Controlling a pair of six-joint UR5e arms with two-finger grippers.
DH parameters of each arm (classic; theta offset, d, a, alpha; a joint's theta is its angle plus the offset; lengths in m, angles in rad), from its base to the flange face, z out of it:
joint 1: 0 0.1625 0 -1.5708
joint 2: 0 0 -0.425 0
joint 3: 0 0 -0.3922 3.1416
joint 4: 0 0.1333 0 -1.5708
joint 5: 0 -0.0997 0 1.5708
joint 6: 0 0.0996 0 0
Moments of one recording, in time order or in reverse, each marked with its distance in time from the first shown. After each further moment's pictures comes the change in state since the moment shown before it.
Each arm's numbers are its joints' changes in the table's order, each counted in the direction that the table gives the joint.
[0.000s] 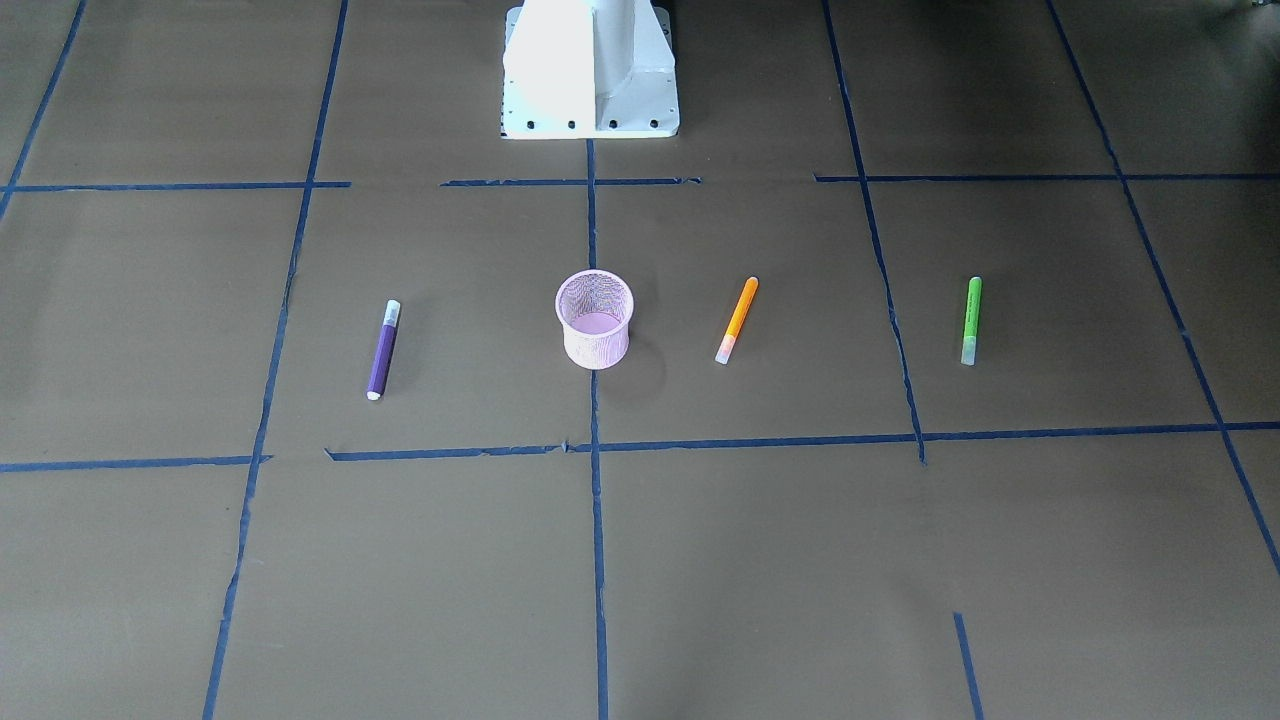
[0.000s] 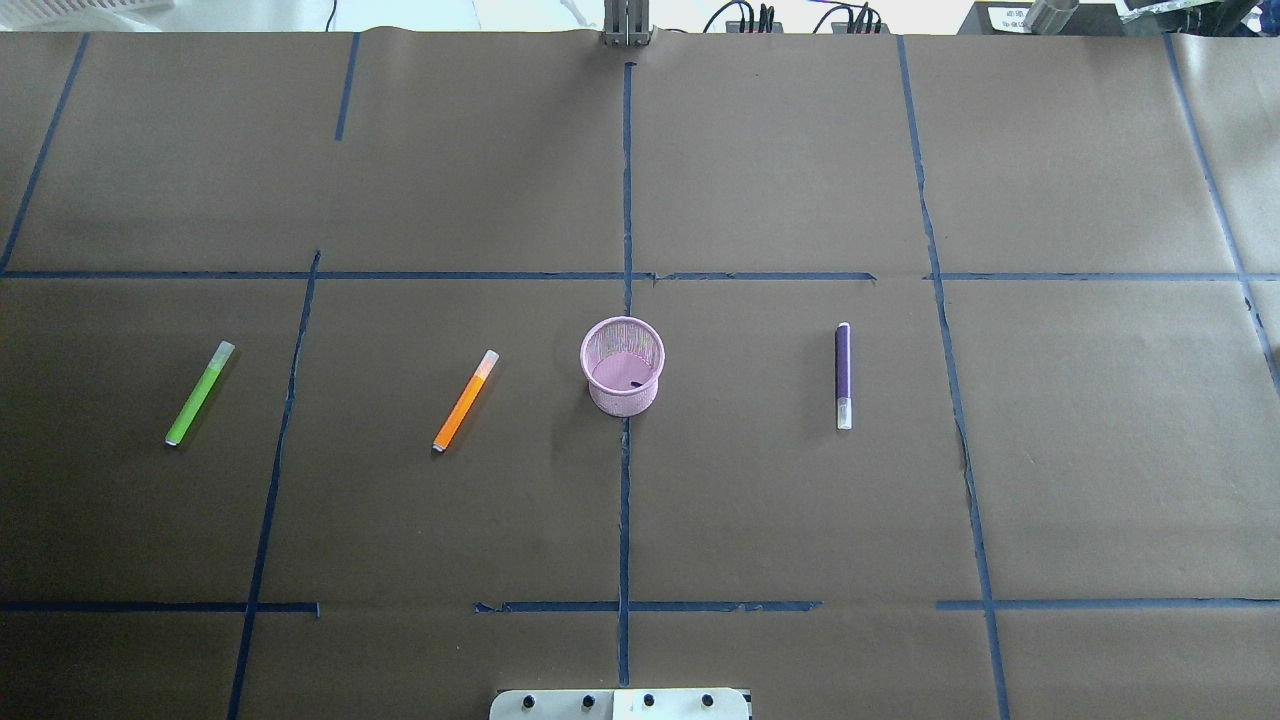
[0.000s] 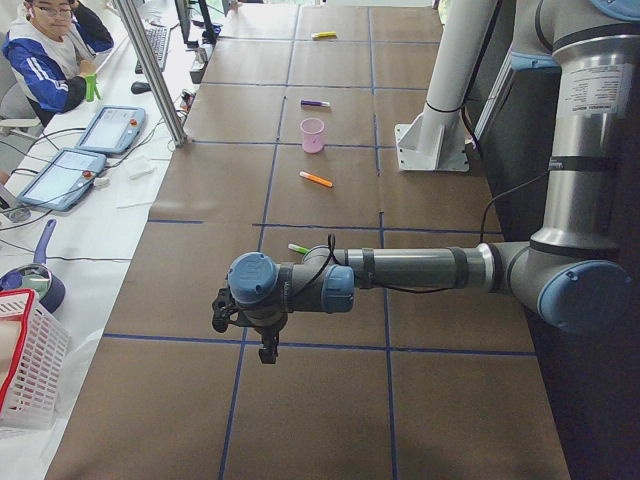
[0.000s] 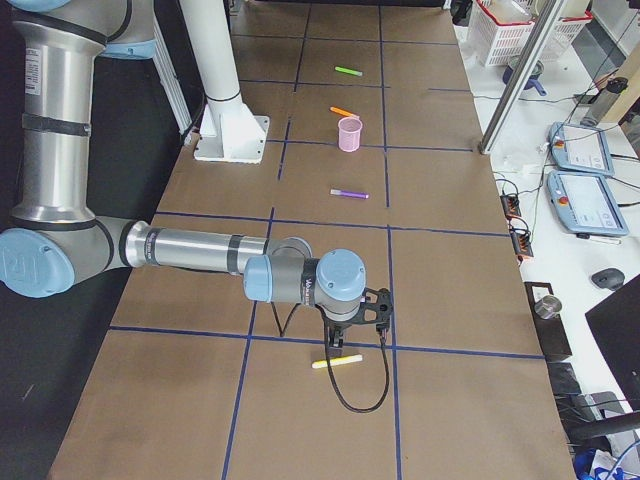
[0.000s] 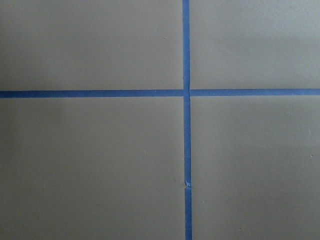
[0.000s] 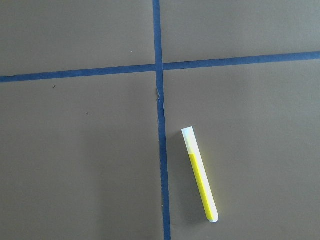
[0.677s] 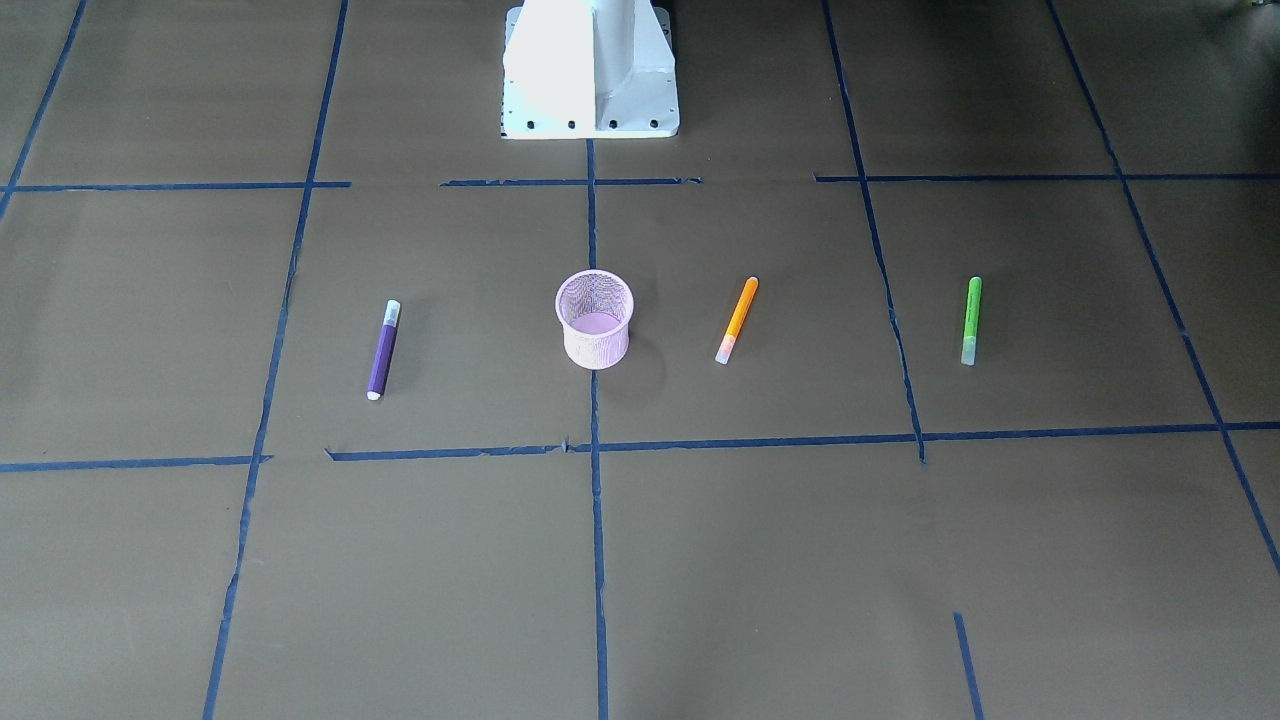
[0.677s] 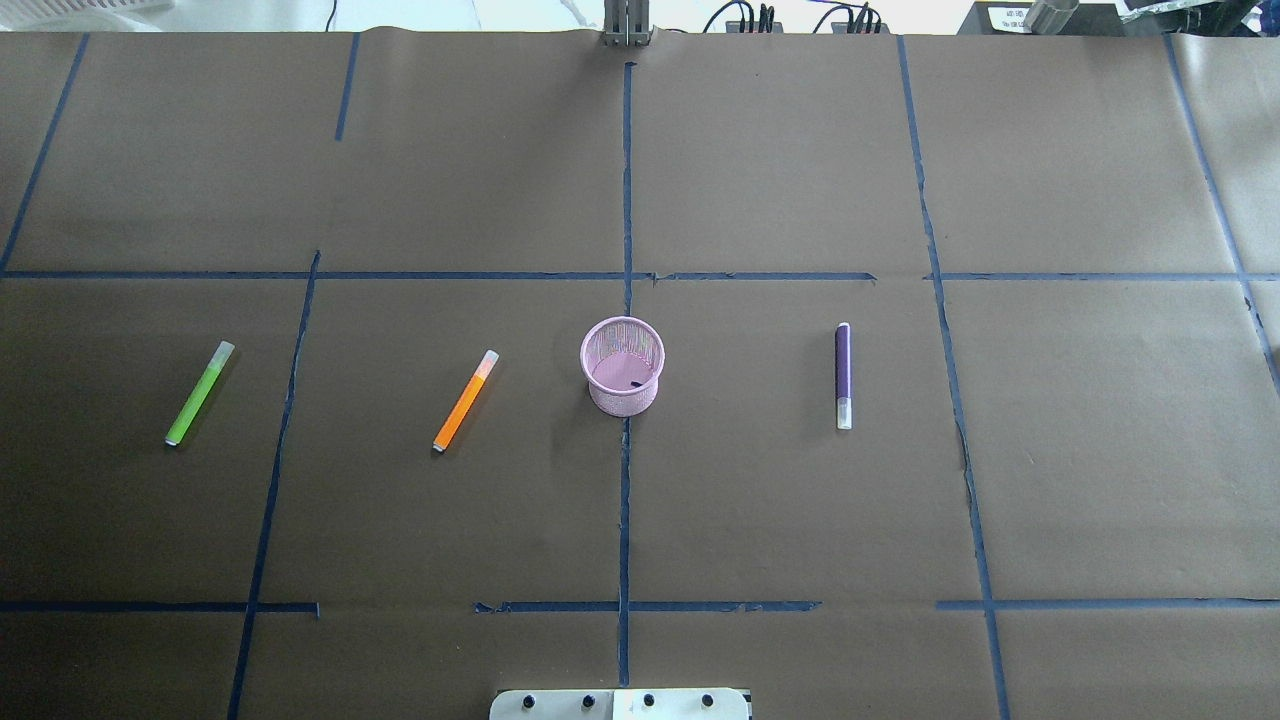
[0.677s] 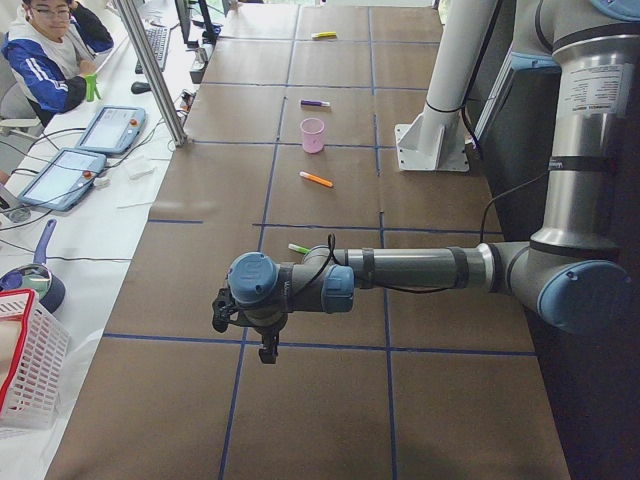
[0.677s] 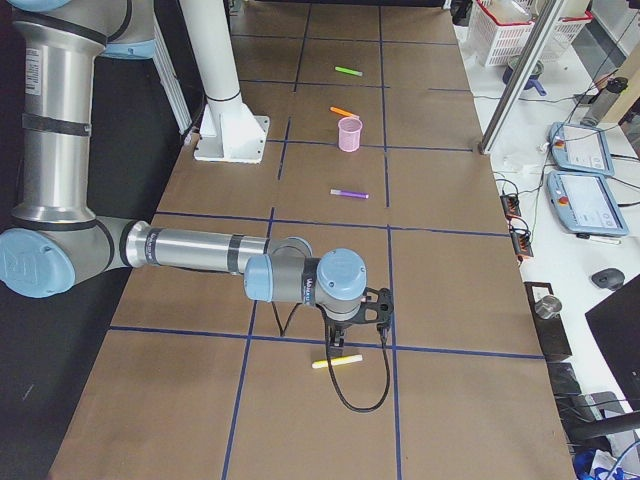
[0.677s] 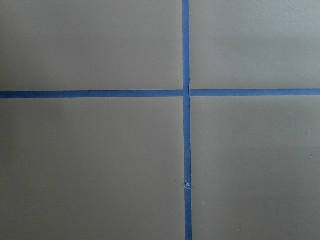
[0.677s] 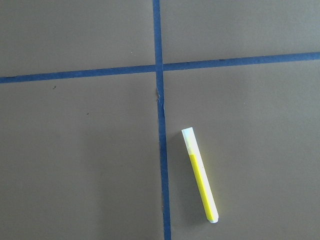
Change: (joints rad) left arm 0.001 0.000 0.000 -0.001 0.000 0.000; right arm 0.000 -0.001 0.002 0.000 0.000 0.002
